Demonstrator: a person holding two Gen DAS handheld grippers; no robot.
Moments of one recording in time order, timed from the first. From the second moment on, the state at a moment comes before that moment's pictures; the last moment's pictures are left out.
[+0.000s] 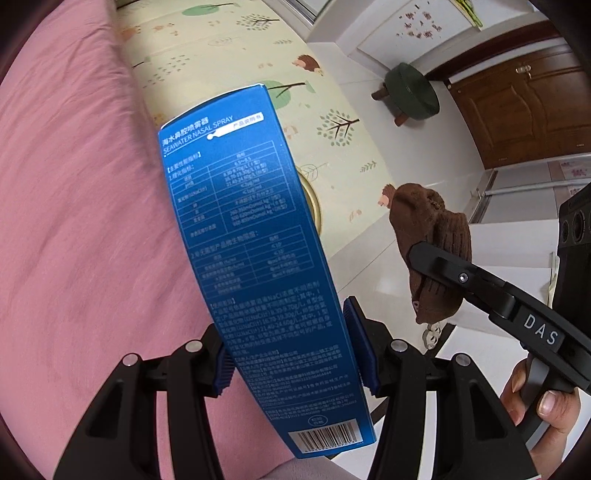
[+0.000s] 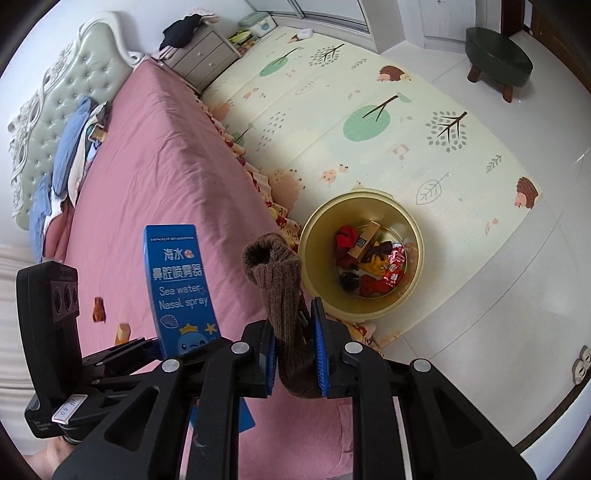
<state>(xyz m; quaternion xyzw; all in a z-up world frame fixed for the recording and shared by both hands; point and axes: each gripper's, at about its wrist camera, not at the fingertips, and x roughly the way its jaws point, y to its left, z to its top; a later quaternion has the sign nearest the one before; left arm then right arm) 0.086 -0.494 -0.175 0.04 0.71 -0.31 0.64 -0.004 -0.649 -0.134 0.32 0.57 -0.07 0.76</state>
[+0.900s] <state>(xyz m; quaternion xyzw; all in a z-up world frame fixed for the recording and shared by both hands) 0.119 -0.464 -0.173 0.02 0.69 -0.29 0.66 0.032 -0.645 -0.131 0.32 0.57 -0.07 0.75</state>
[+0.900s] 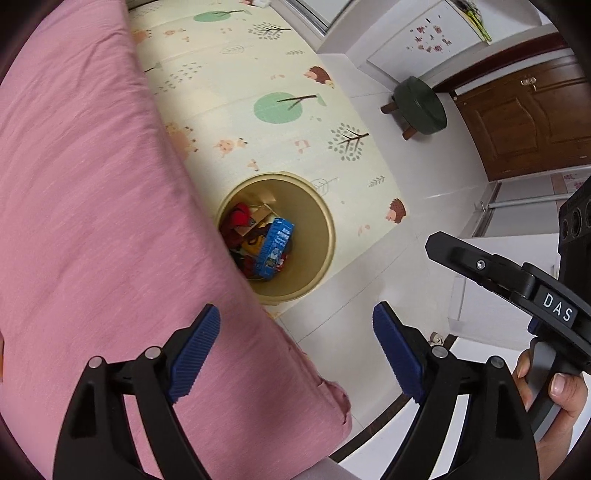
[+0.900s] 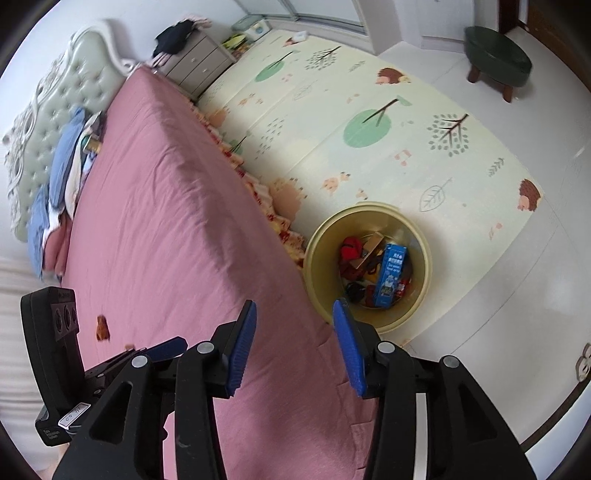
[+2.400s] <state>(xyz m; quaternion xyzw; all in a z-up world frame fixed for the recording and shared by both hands) 0.174 -0.071 -0.215 0.06 0.66 -0.17 0.73 0.091 -0.260 -0.169 0.21 0.62 0.07 0.75</state>
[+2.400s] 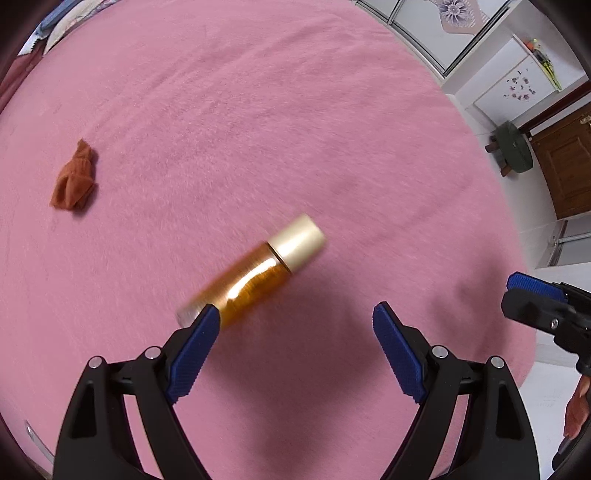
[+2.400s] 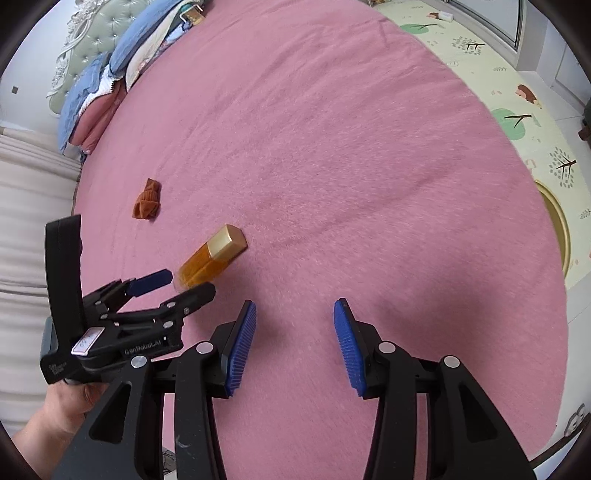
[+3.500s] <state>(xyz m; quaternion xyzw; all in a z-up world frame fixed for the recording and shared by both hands) 0.184 0.133 -0.262 -0.25 0.64 -0.04 0.73 0.227 -0.078 -0.210 0.13 0.66 0.19 0.71</state>
